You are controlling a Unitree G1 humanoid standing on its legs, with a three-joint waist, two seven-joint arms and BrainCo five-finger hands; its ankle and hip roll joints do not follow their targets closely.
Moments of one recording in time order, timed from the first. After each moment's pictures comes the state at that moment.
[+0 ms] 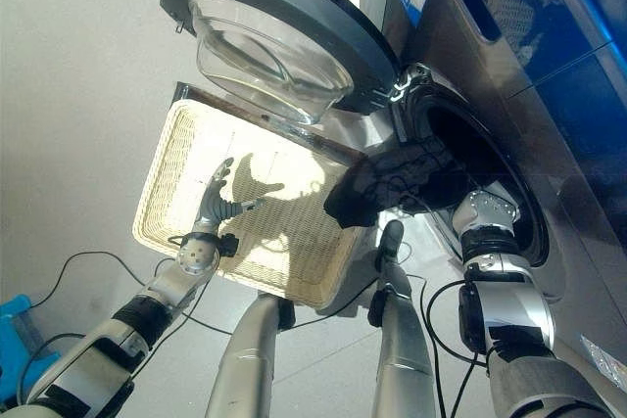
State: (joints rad) left arm -0.65 0.49 -0.55 0.68 -0.26 -0.27 0.49; right arm -1.02 -0.47 -0.16 0.94 1.98 -0.78 -0.05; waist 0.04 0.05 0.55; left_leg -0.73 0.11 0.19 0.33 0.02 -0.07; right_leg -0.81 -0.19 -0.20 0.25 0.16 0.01
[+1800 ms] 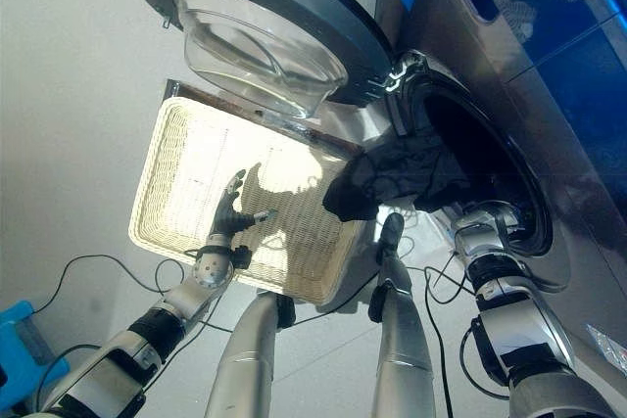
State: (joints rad) left arm -0.62 0.41 -0.56 0.68 -0.21 -0.30 0.52; right arm -0.90 -0.55 0.21 1.04 0.19 0.13 -1.14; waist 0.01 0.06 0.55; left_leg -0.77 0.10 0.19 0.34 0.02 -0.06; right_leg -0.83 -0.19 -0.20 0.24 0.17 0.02
